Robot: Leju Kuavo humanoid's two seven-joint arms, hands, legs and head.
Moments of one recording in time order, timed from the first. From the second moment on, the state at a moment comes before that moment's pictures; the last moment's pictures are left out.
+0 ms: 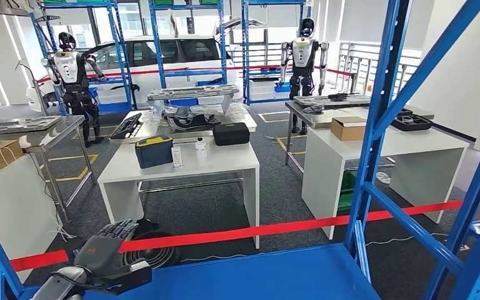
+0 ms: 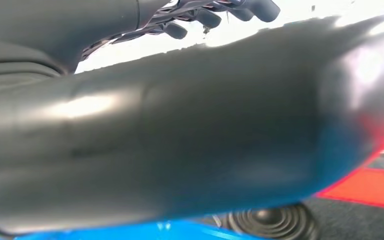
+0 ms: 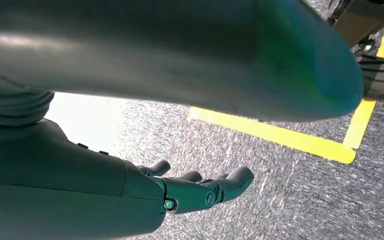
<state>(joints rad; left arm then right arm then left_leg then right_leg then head) -0.98 0.11 -0.37 -0.36 -1.12 0.17 -0.39 -0.04 -0.06 -0.21 -0.19 0.65 0.46 0.09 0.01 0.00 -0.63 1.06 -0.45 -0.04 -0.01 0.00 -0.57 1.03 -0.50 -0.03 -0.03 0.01</state>
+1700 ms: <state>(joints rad) -0.94 0.08 -0.38 -0.39 -1.01 0.03 -0.52 -0.04 -0.06 -0.25 -0.19 0.70 0.47 0.09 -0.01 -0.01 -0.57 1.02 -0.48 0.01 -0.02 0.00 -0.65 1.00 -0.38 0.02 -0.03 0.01</state>
